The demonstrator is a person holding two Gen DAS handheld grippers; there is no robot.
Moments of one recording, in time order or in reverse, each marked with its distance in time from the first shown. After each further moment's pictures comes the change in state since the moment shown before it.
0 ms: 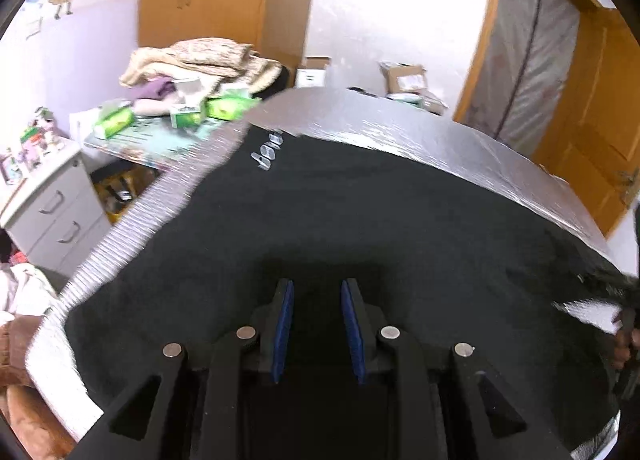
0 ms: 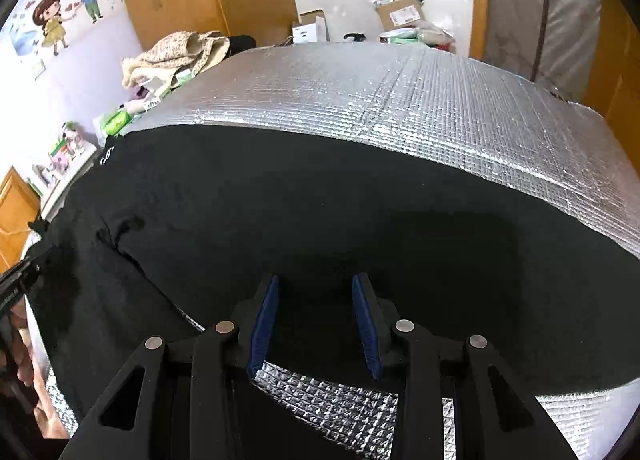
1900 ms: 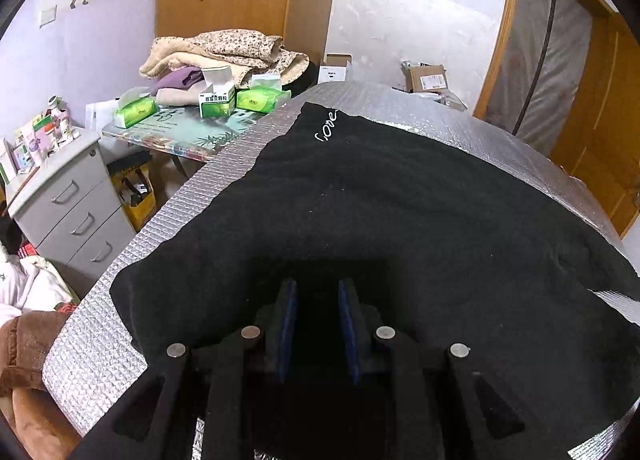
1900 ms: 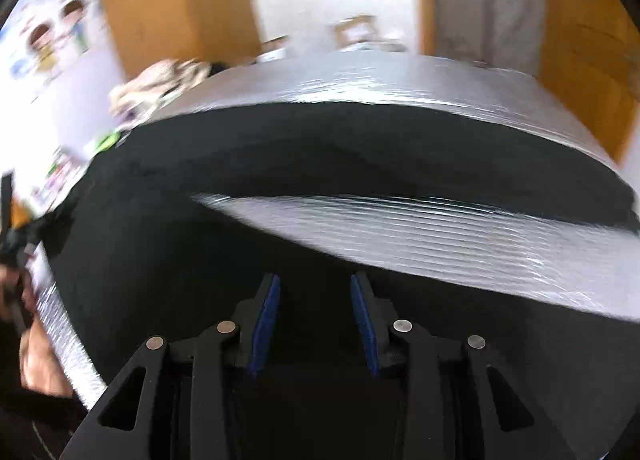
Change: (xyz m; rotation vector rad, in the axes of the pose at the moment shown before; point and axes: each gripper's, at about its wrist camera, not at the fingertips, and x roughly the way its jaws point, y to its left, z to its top) left arm 0.010 0.065 -0.019 -0.010 -0.002 0.021; right arm -0.097 -0.046 -0.131 0.139 -0.127 -0.103
